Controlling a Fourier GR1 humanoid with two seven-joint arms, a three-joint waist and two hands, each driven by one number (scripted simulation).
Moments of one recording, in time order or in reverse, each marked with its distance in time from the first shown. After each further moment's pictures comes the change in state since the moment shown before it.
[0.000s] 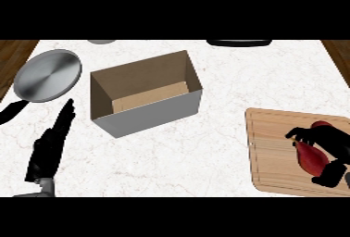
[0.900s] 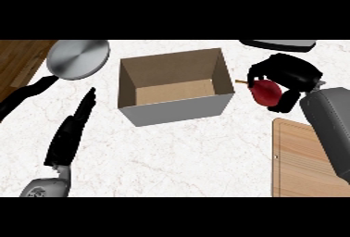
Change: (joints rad) left arm -0.098 -0.029 -0.071 0.014 -0.023 -0.048 -0.011; right arm -0.576 0.097 0.127 0.228 0.114 -0.175 -0.294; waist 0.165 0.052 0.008
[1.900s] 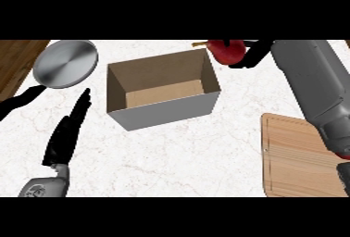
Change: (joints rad) left arm -0.005 -0.001 0.033 0.040 -0.008 0.027 0.006; right arm -0.474 0.134 -0.143 0.427 -0.346 0.103 -0.256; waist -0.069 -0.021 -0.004
